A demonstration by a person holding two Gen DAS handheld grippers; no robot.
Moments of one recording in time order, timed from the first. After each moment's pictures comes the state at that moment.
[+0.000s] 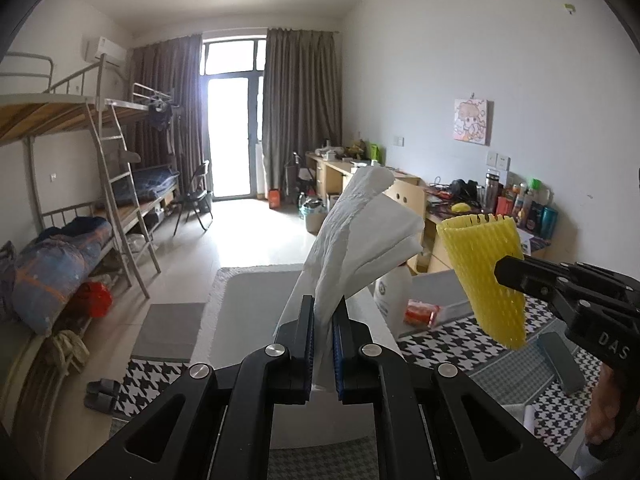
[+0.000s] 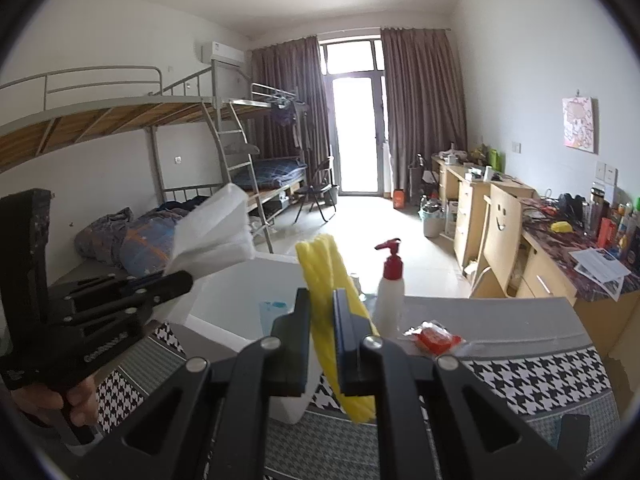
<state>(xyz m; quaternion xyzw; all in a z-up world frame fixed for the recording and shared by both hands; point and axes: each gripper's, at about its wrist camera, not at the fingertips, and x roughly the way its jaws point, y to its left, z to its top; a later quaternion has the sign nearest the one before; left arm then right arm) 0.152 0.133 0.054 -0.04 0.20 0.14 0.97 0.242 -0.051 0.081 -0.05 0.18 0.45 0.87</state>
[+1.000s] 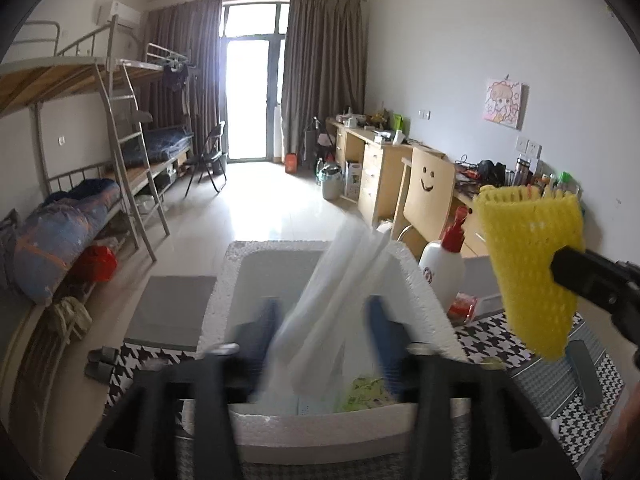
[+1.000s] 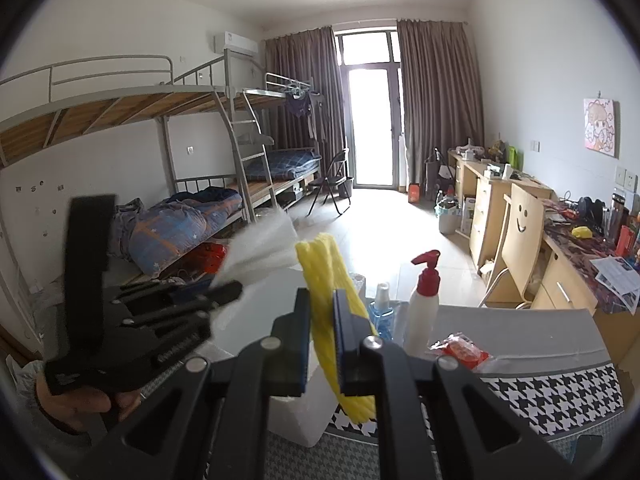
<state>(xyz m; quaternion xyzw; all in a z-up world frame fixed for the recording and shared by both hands) 0.198 0.180 0.027 -0.08 0.26 0.17 0.95 0.256 -0.015 0.083 -0.06 0.19 0.47 0.86</state>
